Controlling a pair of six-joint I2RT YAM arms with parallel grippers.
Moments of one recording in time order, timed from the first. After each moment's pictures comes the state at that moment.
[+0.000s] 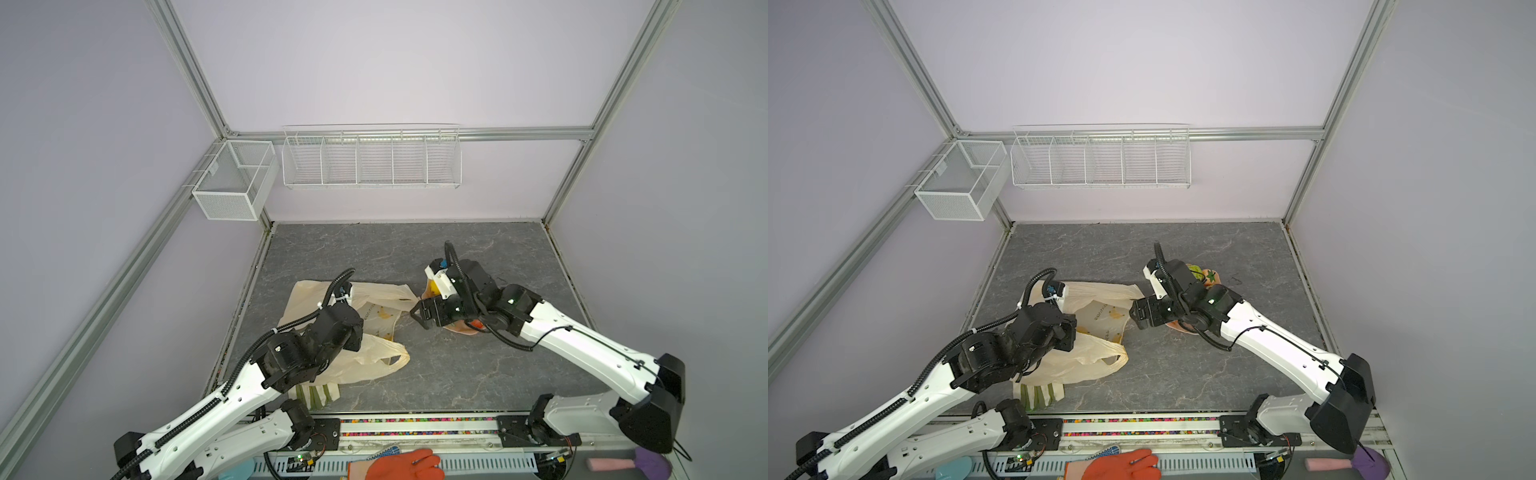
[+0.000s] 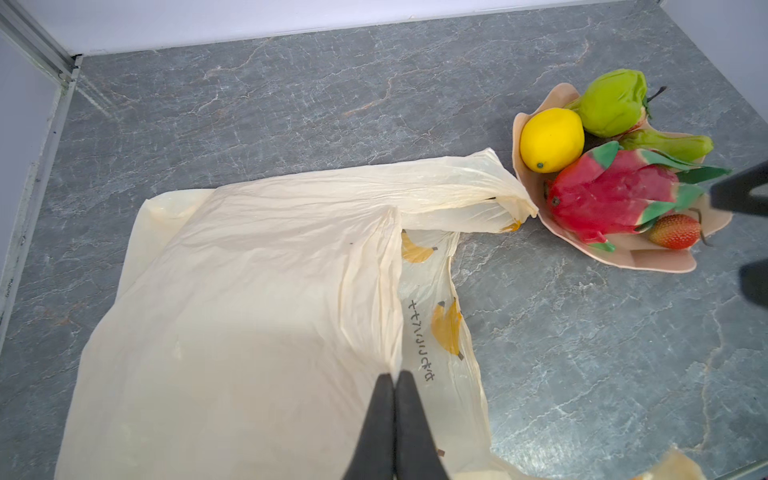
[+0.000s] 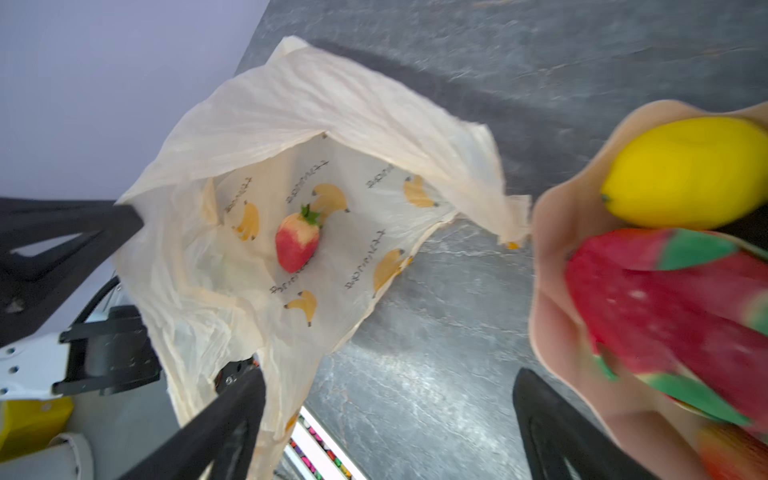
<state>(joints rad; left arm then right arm) -0.94 0.84 0.92 -0.84 -0.42 -0.49 0.81 1.30 1.21 -0.73 -0.09 0.45</state>
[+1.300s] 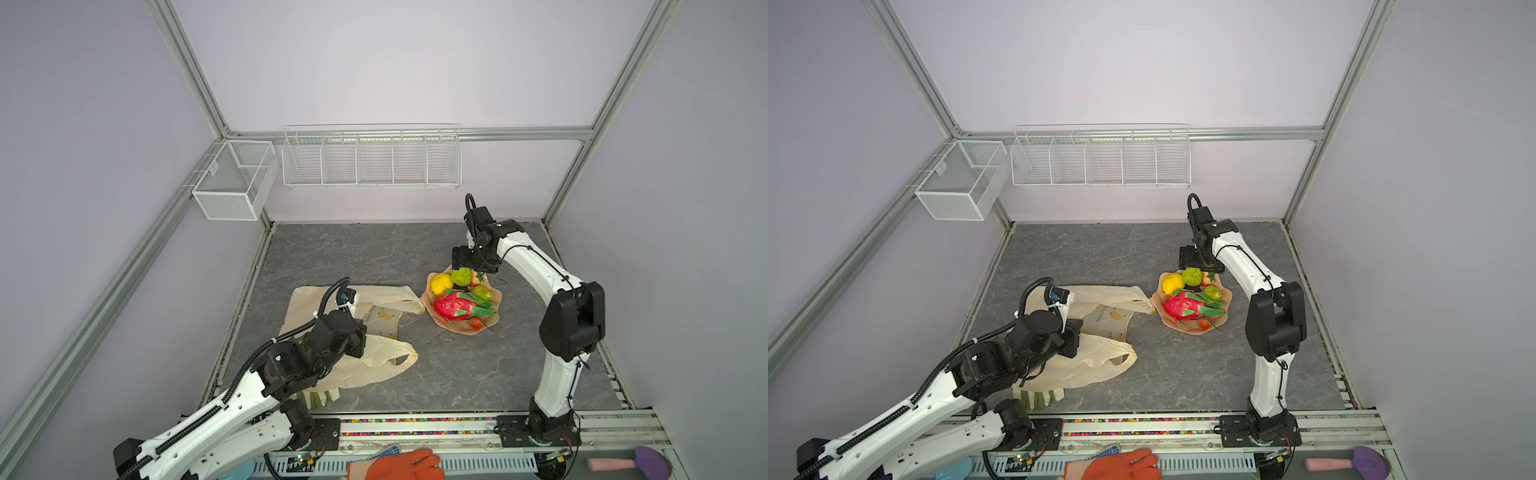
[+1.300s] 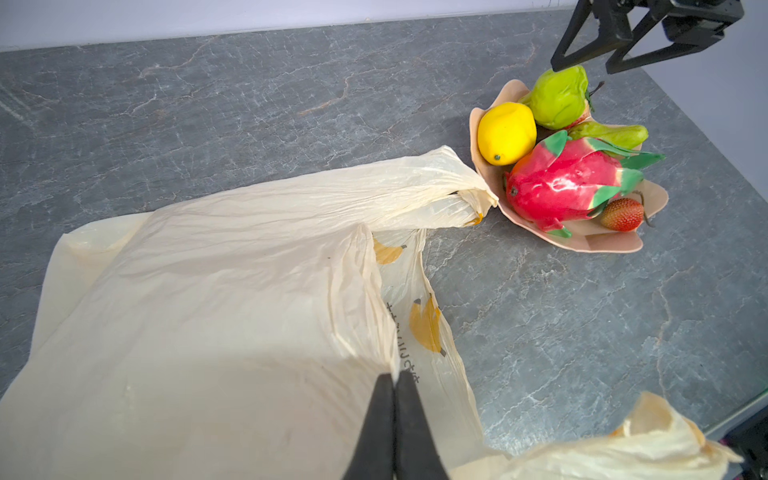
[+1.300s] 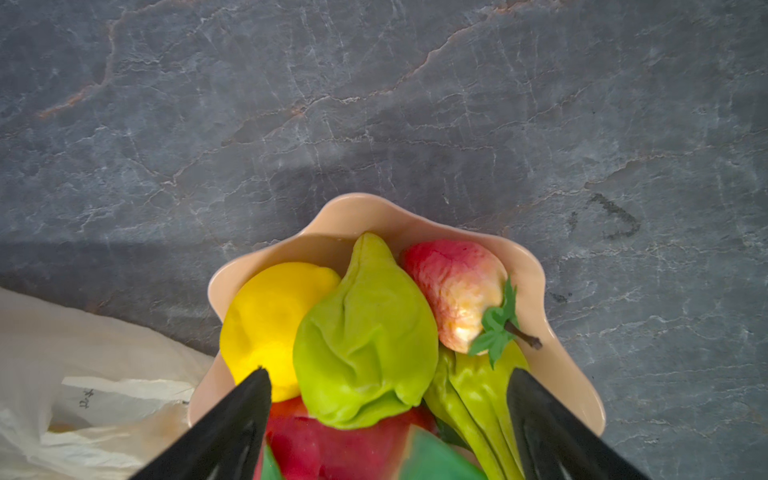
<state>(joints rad) -0.94 0.77 0.80 -0.71 -0.34 -0.45 0.35 1.94 1.75 -1.05 0.03 0.40</state>
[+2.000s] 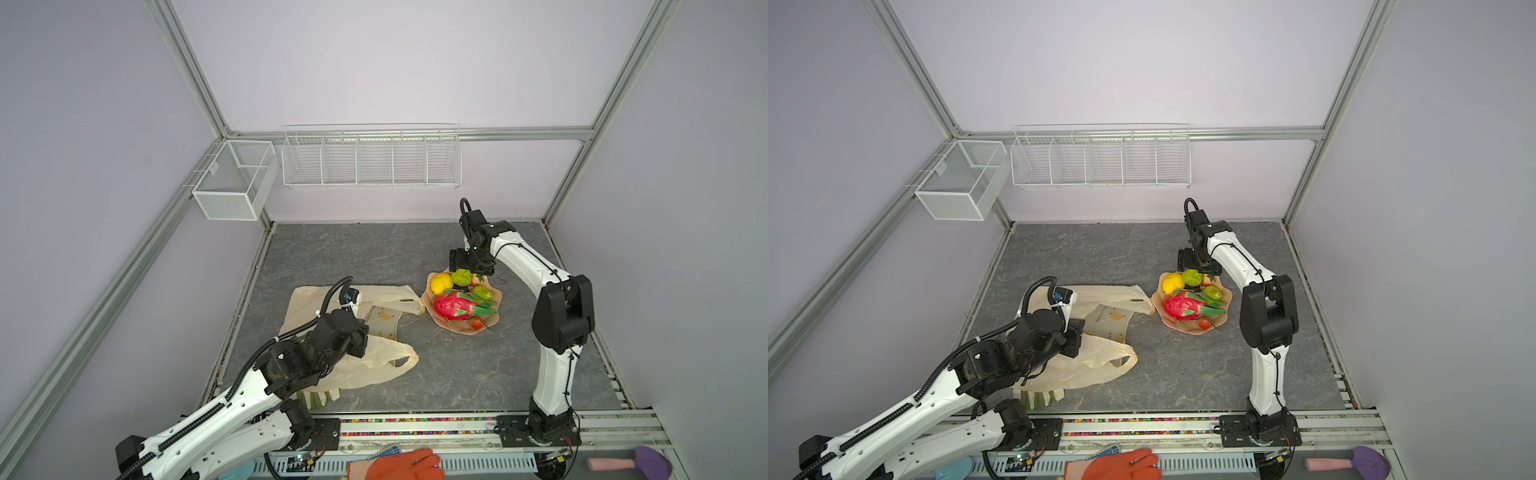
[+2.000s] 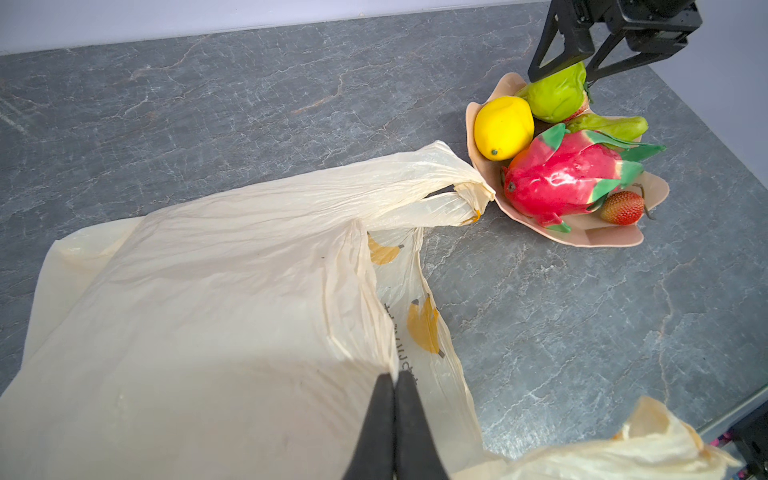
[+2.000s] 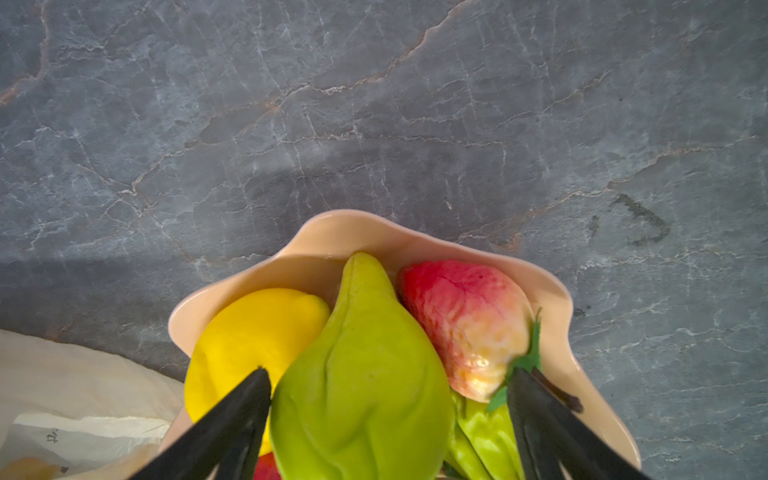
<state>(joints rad) -0.94 0.78 0.80 -0.70 -0.33 -0.43 0.35 2.00 1.77 -1.05 0.03 0.41</state>
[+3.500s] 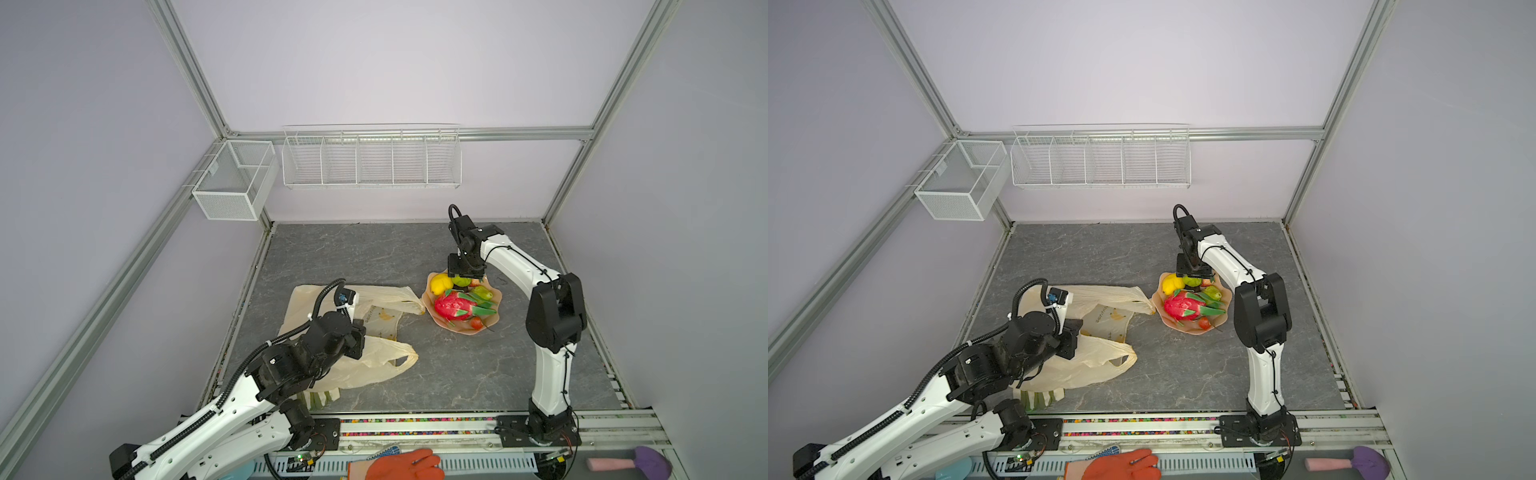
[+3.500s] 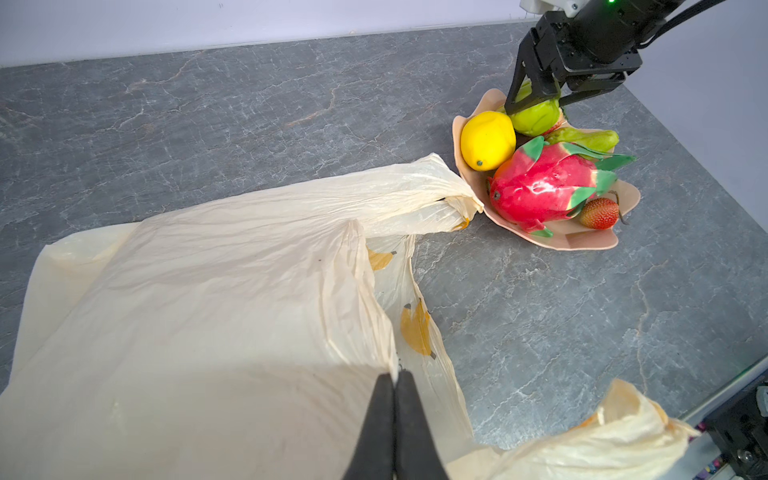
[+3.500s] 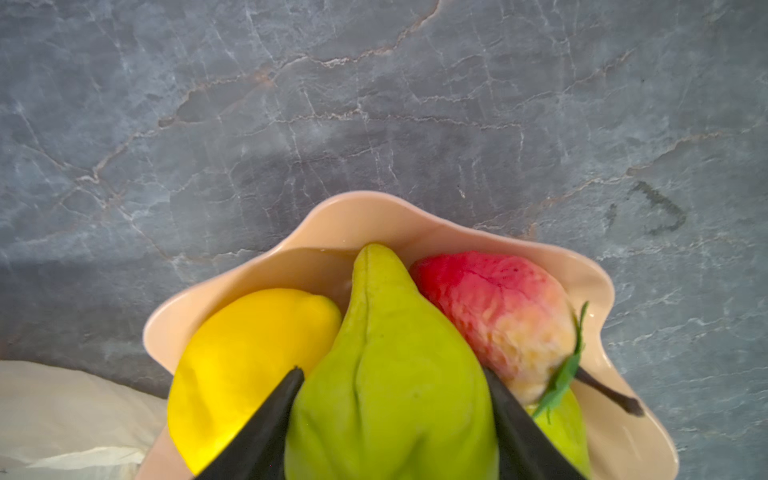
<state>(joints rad) -0.94 0.73 0.80 -0.71 -0.31 -0.42 0.41 2.03 1.76 -1.05 0.11 0.45</state>
